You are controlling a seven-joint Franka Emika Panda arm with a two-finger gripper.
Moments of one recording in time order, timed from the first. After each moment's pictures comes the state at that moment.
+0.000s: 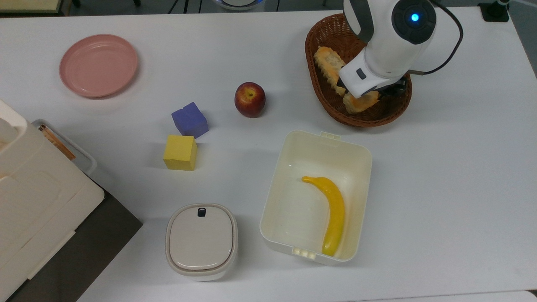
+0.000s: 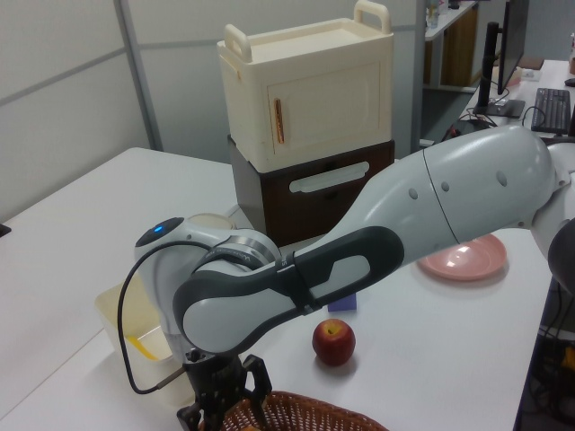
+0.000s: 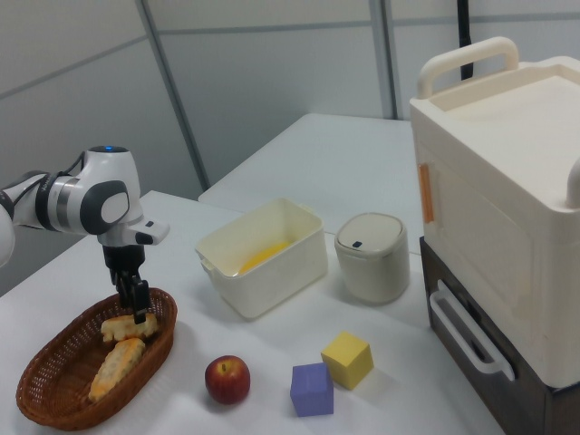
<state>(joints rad) 0.55 0.51 -0.09 -1.49 0.19 1.78 0.62</state>
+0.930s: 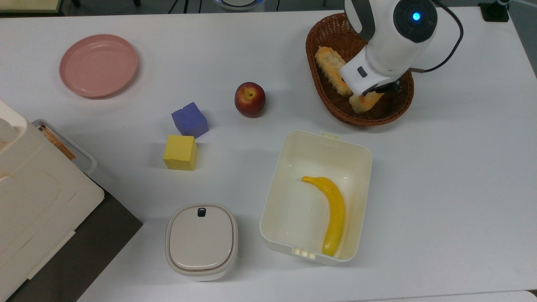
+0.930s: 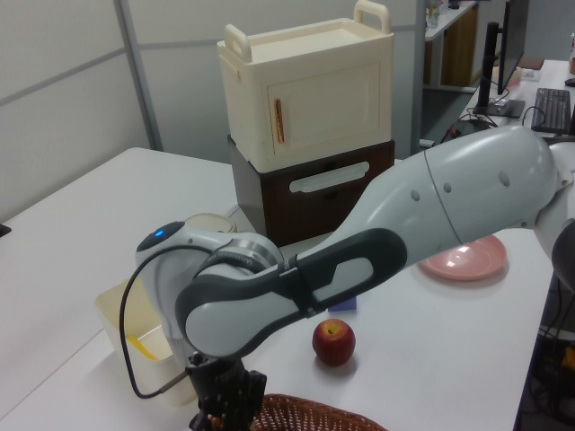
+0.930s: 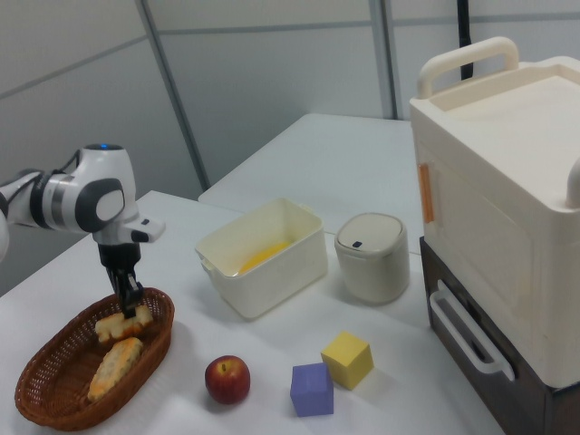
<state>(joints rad) 0.56 0.49 -0.09 -1.50 0.19 1.77 0.62</state>
